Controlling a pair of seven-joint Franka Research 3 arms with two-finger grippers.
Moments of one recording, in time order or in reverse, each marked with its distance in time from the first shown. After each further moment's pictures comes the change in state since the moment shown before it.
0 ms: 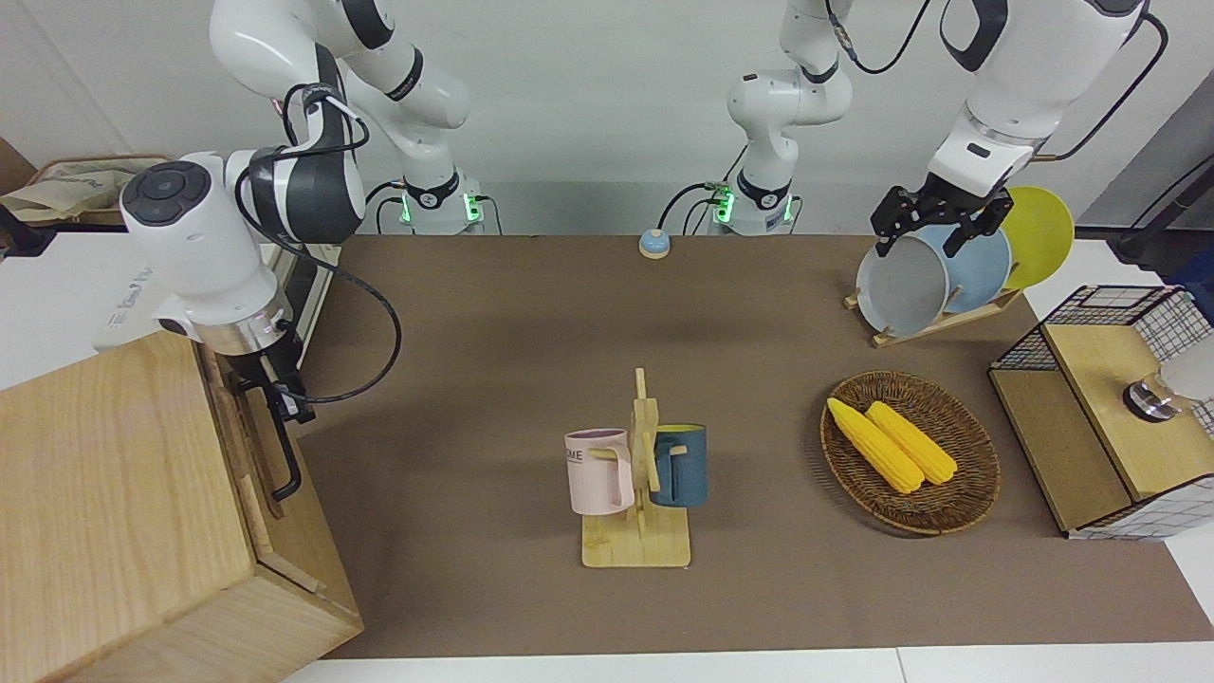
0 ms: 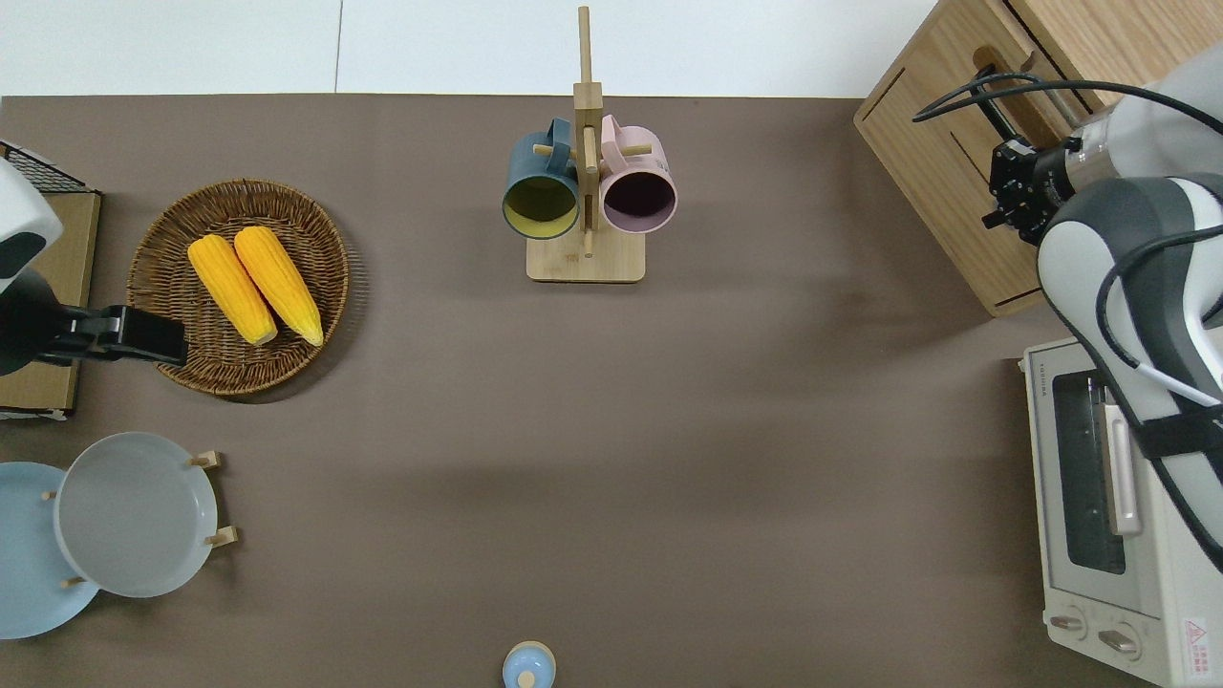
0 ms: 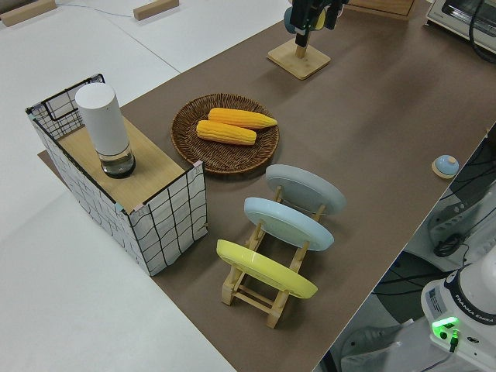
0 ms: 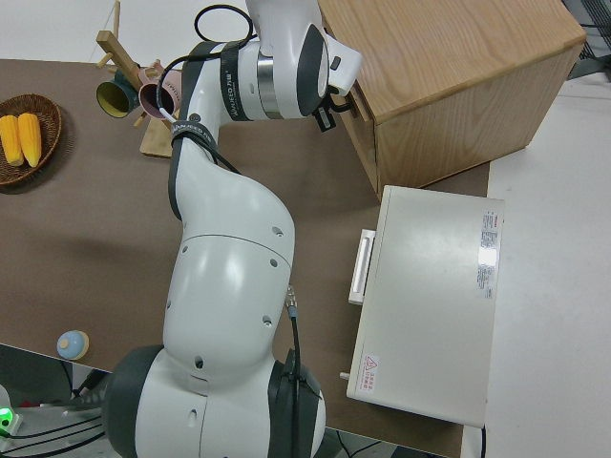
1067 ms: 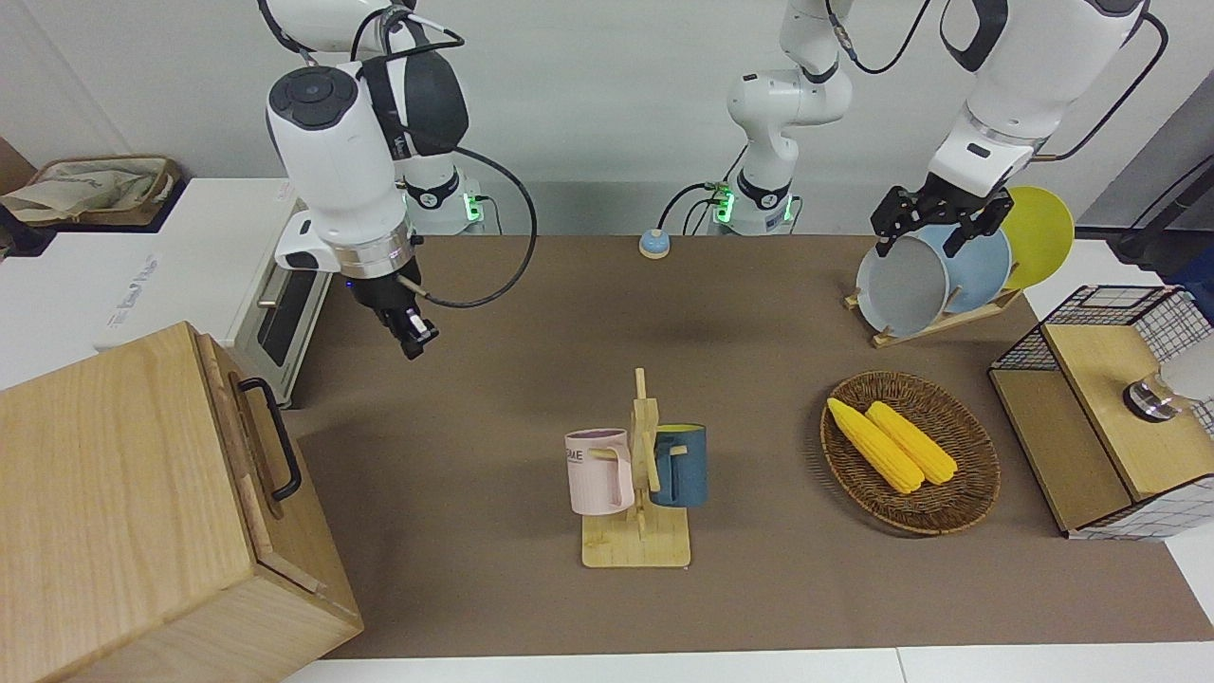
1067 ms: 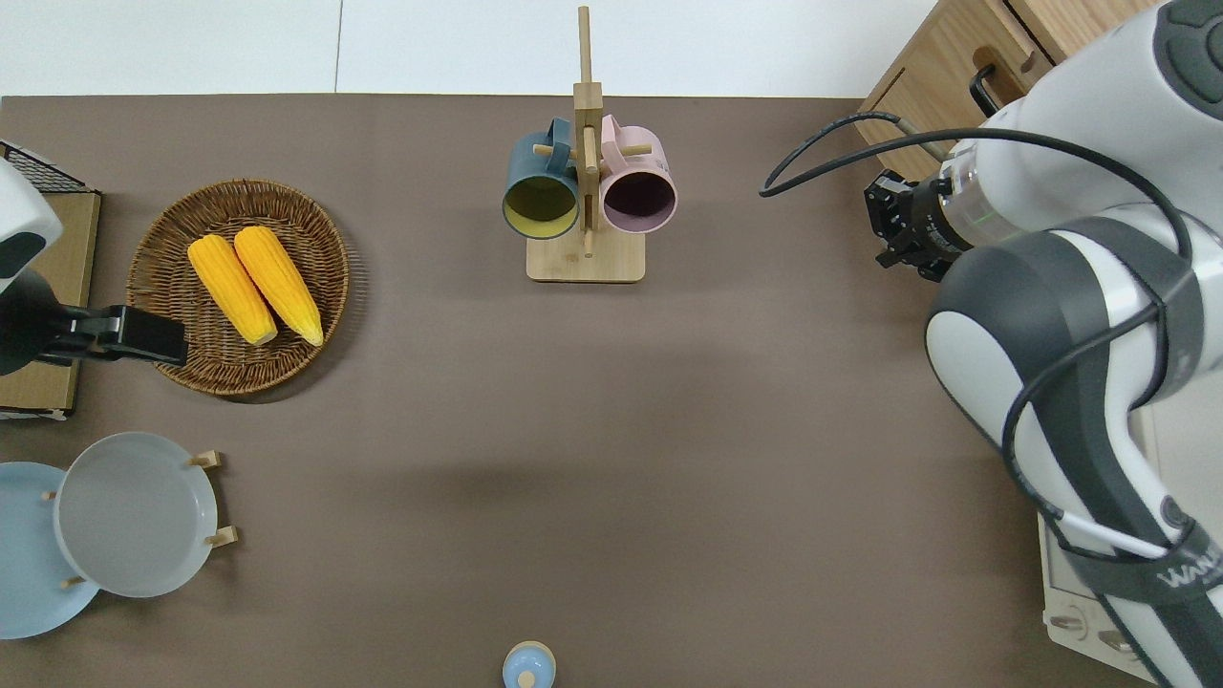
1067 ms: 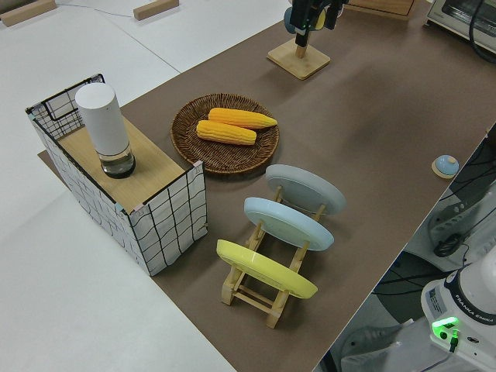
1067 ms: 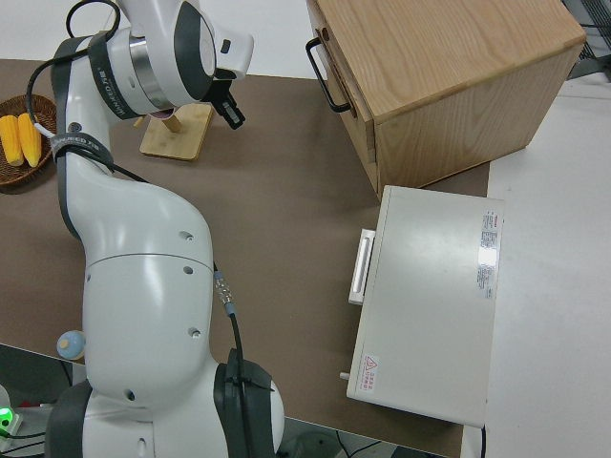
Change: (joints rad) left arm 0.000 0.000 0.000 0.000 0.000 0.000 0.000; right arm 0.065 -0.100 0.184 0.011 0.000 -0.180 -0.034
